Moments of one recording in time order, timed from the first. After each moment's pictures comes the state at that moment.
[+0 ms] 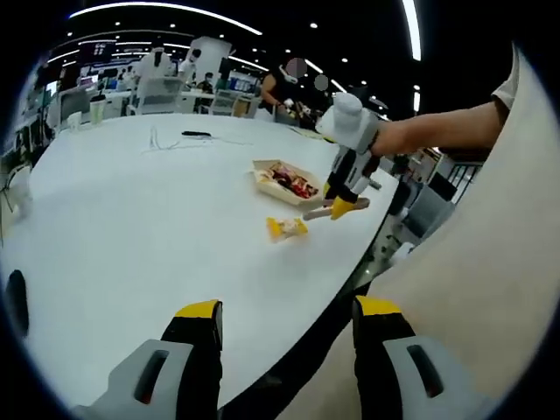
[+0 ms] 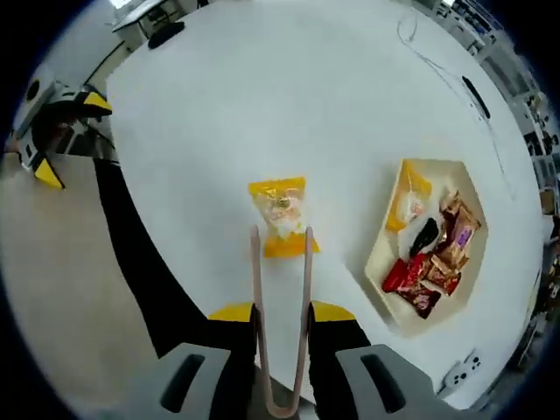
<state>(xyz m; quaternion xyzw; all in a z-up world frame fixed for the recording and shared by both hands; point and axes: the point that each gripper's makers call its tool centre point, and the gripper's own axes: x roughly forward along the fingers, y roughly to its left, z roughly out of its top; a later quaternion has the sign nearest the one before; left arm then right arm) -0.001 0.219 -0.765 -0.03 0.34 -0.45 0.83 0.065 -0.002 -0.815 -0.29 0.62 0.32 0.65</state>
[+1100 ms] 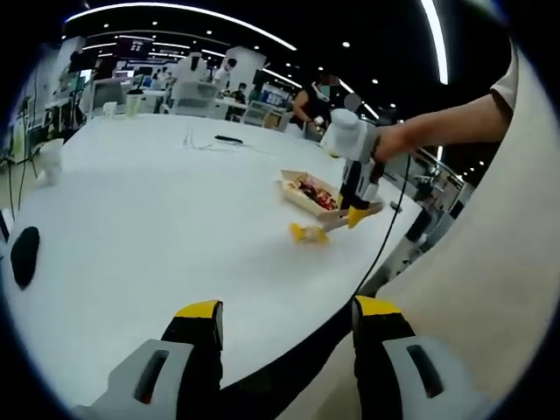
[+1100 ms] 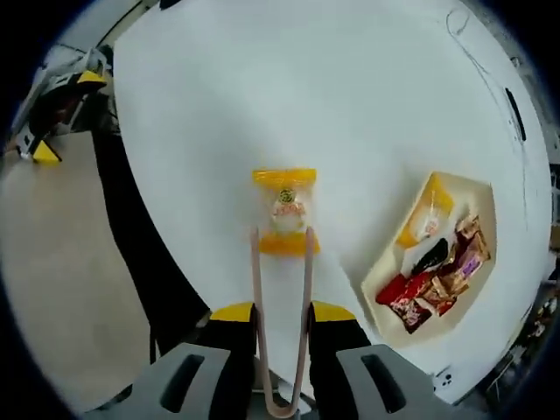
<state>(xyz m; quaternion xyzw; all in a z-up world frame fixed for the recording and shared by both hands) -0.005 0.241 -0.774 -0.08 0.33 -0.37 0.86 0.078 -0.002 -0.823 -0.34 0.68 0.35 0.54</state>
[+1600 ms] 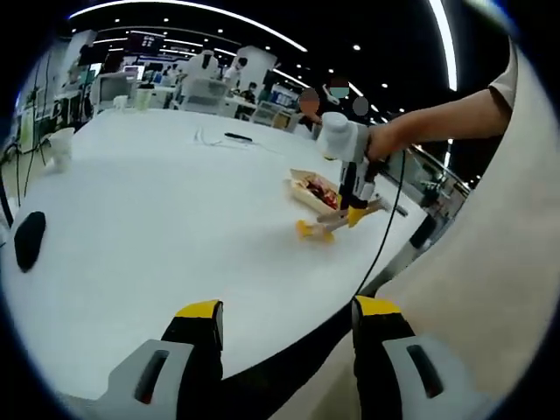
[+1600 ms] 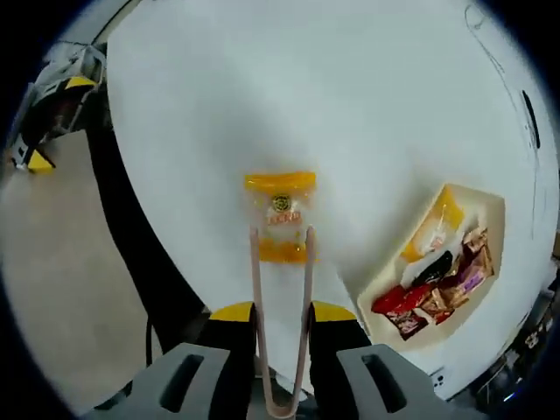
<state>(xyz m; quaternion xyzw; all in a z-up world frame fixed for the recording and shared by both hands) -0.008 0.250 -0.779 -0.10 0.33 -0.35 0.87 0.088 -0.002 -0.831 -0.36 0.71 0.35 0.50</state>
